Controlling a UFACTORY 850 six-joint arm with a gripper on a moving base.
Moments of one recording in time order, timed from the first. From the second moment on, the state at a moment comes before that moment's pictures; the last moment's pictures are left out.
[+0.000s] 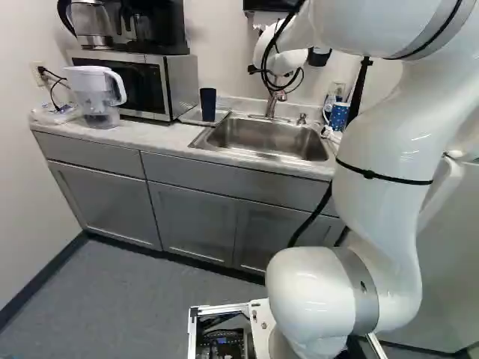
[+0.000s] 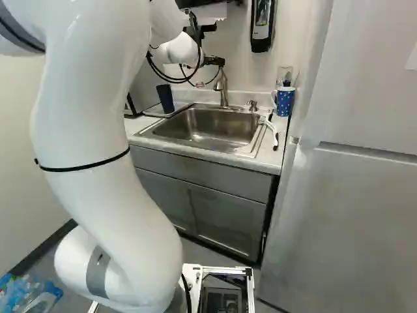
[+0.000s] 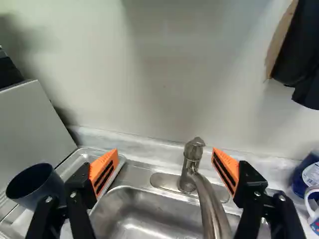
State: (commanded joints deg) arm -5.1 -11.9 -74.3 0.6 14.2 0.1
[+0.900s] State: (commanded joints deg) arm -9.7 -3.0 -64.8 0.5 1.9 0.1
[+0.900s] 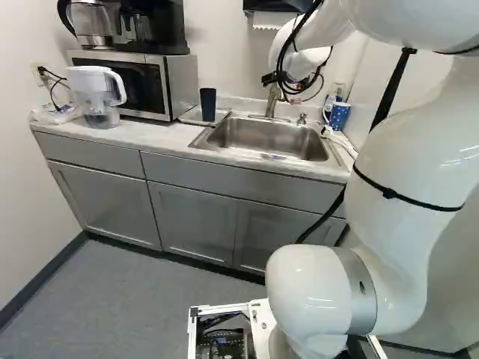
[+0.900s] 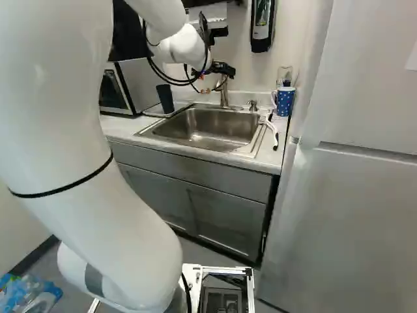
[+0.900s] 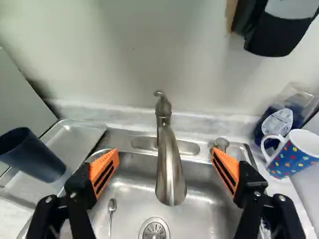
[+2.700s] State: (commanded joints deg) arm -10.5 0.0 -61.8 -1.5 -25.1 0.1
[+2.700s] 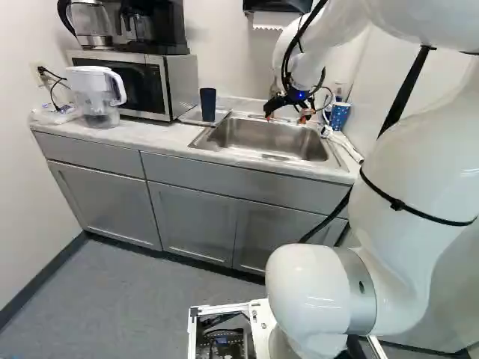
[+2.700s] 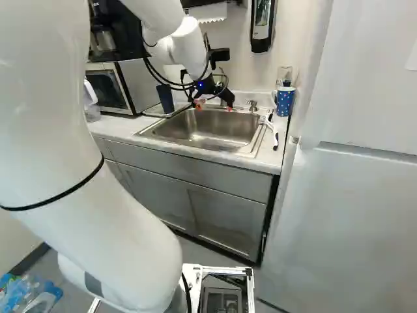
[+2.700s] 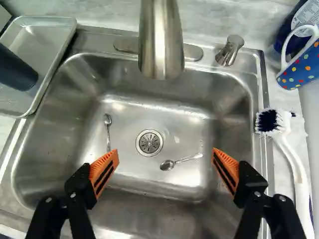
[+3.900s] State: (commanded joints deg) arm -10.5 0.0 -61.8 -1.5 -25.1 0.1
